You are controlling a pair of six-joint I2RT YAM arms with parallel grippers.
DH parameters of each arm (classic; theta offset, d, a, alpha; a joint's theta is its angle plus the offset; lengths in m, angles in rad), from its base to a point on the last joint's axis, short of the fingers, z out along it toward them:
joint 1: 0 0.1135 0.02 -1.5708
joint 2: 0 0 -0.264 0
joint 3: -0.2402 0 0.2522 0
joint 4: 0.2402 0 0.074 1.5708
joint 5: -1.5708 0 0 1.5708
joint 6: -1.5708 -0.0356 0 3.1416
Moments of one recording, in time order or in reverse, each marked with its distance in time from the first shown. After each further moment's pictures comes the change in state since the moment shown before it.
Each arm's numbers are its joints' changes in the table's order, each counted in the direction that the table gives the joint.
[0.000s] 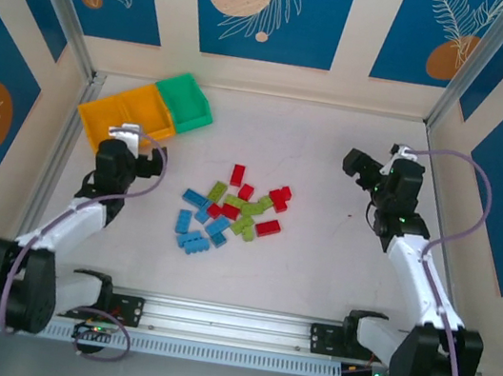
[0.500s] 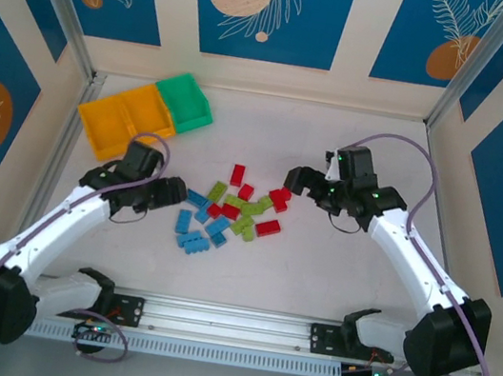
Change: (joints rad) left arm -0.300 0.006 -0.285 0.945 -0.168 0.588; right arm 0.339 0.171 -0.238 0.523 0.234 -0.135
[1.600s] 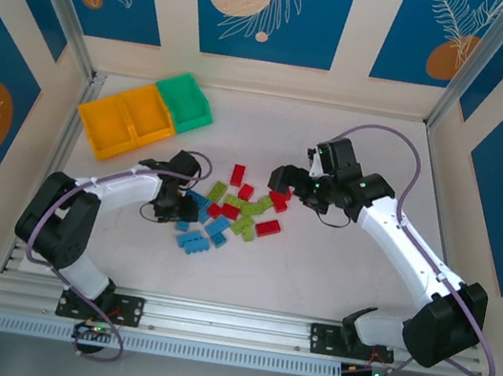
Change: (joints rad) left arm -0.081 0.450 -0.057 -0.063 0.026 -0.134; right arm 0.117 0.064 -0.129 0.104 -0.014 -0.047
